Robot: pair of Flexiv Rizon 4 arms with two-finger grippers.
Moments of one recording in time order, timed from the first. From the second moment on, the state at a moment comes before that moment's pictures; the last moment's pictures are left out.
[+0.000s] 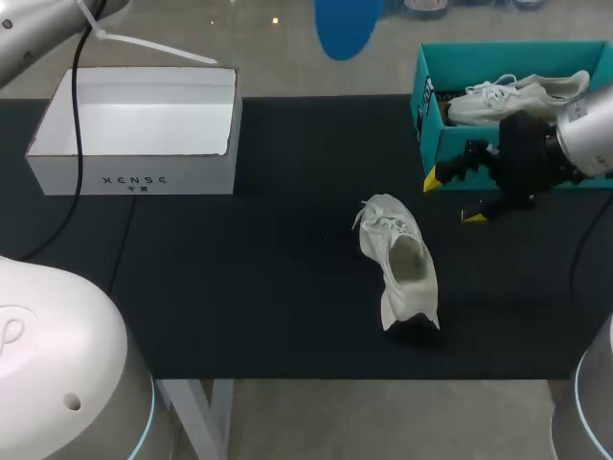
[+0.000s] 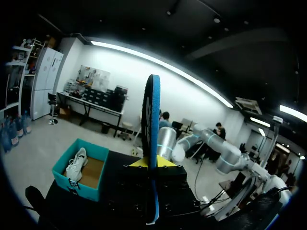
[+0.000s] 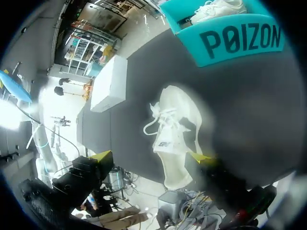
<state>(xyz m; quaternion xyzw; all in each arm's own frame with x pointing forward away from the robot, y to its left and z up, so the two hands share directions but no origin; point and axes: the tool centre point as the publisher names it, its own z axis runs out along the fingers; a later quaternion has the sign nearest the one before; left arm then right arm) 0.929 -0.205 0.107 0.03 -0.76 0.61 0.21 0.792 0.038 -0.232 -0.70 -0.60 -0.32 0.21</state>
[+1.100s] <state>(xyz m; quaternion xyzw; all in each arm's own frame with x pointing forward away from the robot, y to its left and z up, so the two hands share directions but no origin) 0.929 -0.205 0.107 0.03 -0.76 0.61 0.21 0.793 0.076 -0.130 -0.51 -0.44 -0.38 0.64</state>
